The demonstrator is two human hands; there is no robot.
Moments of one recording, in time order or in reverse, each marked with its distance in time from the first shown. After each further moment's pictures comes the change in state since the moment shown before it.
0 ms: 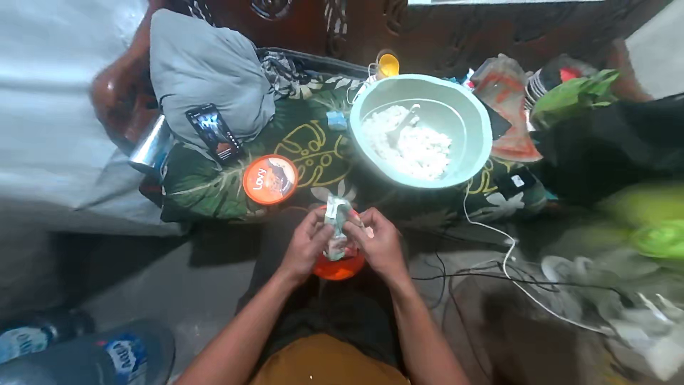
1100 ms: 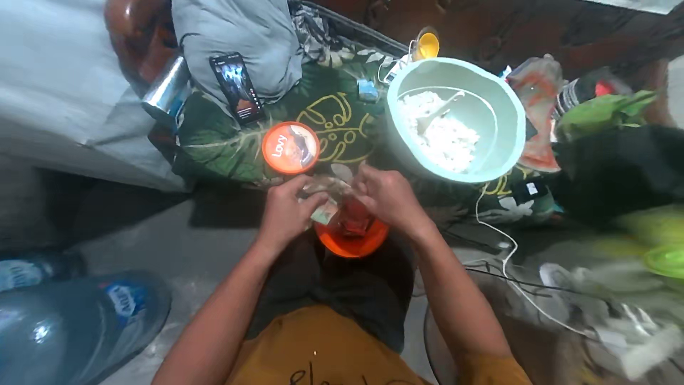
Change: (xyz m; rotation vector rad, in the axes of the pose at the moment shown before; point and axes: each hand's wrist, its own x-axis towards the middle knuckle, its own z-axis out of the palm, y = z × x) left_hand -0.016 0.047 -0.061 0.847 0.320 0.080; right_hand 0.060 -0.053 0.023 -0.708 -0.423 -0.353
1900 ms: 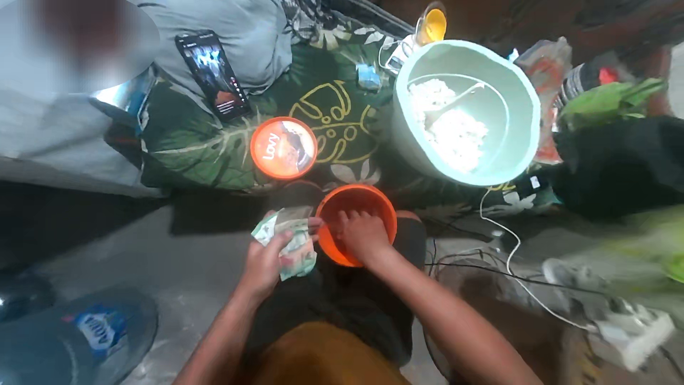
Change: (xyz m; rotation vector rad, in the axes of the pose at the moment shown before) left_hand -0.037 -0.056 -0.003 -1.002 -0.083 -0.291; right_hand -0.001 -0.006 0.102 -0.402 -0.673 0.453
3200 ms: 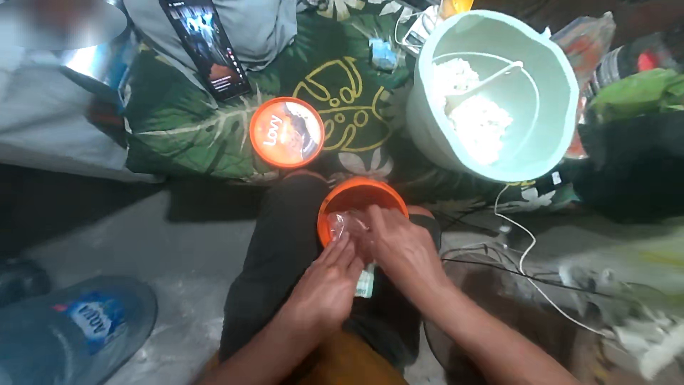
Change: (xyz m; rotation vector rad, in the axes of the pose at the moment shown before) left_hand -0.027 -0.024 0.056 1.458 -0.607 0.172; right_hand -0.054 0.013 -0.006 -0.090 0.662 -0.089
